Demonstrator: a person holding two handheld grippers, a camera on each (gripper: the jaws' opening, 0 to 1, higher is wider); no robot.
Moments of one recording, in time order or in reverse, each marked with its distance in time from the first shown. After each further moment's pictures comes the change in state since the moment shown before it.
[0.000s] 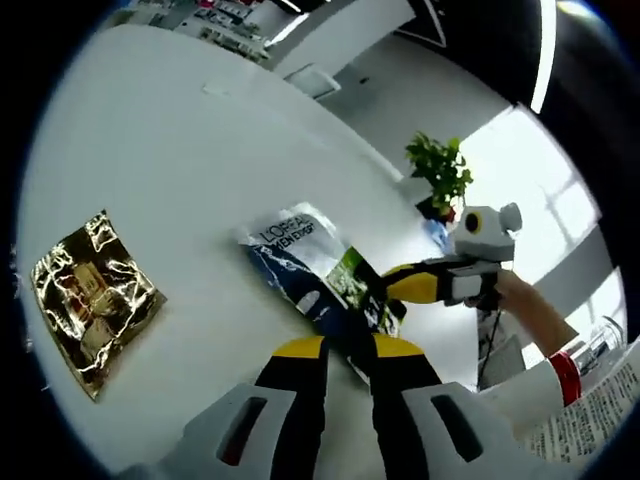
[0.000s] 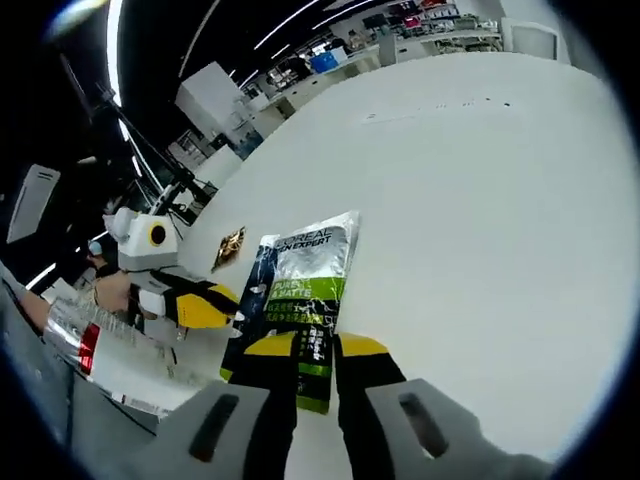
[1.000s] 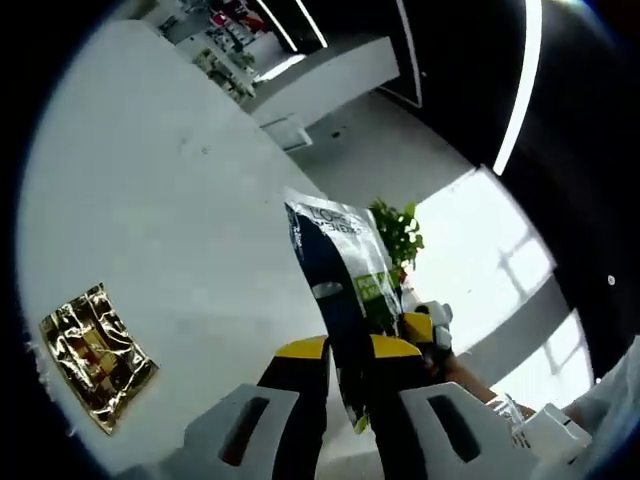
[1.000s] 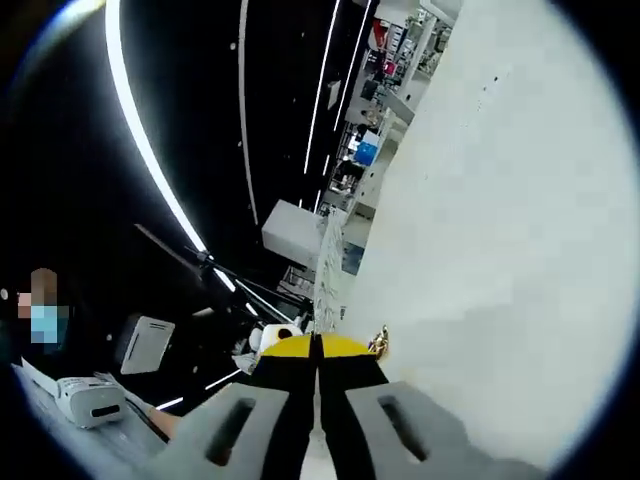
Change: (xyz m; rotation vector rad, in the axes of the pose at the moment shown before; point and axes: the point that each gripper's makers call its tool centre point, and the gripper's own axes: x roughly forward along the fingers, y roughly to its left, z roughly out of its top) left arm -0.045 -0.059 0.055 -0.078 -0.234 -0.241; right arm -0.046 0.100 0.072 0.390 -0.498 0.562
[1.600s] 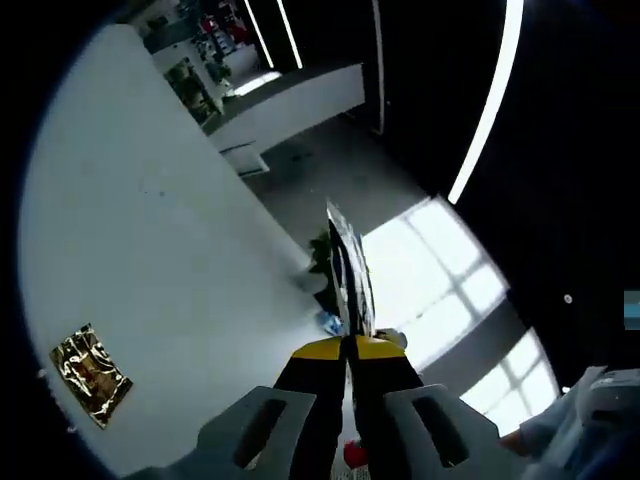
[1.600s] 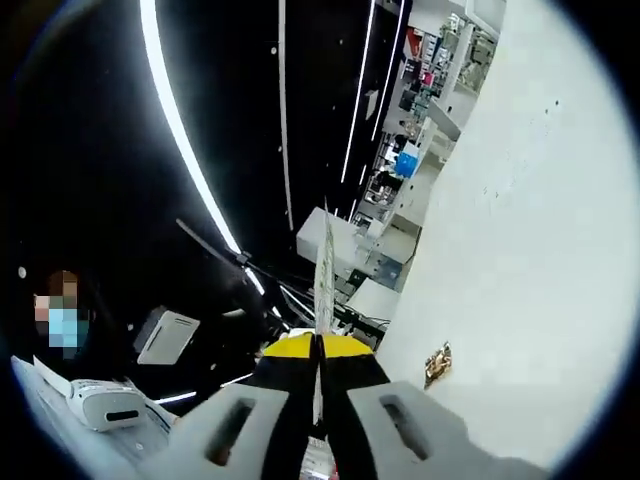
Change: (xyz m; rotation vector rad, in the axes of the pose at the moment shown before) left arm -0.042 -0.078 0.051 -0.030 -0.090 -0.203; right arm 0.019 0.075 0.009 -0.095 -0.034 0.119
